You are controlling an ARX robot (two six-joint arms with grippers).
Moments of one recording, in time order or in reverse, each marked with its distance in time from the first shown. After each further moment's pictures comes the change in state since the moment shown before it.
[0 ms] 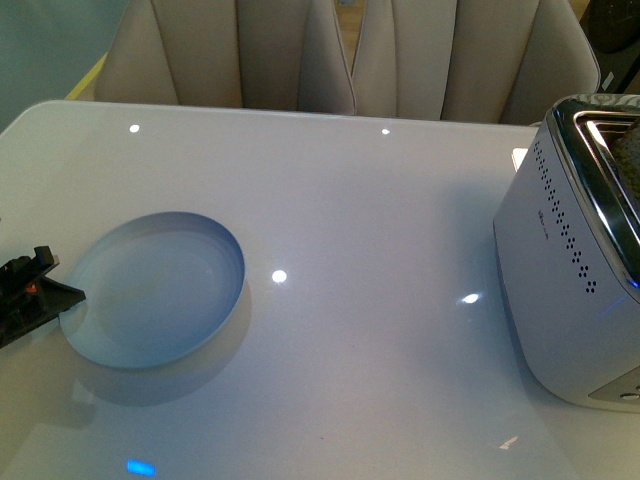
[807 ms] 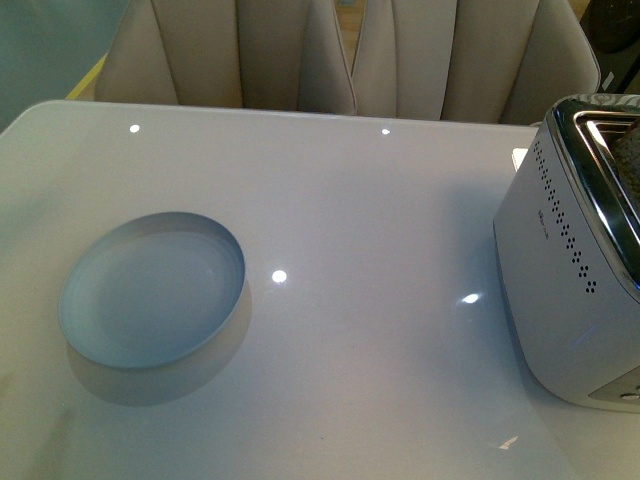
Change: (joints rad) left arm -0.015 -0.523 -0.171 0.245 -0.026 -0.359; right arm 0.000 0.000 0.000 0.000 0.000 0.000
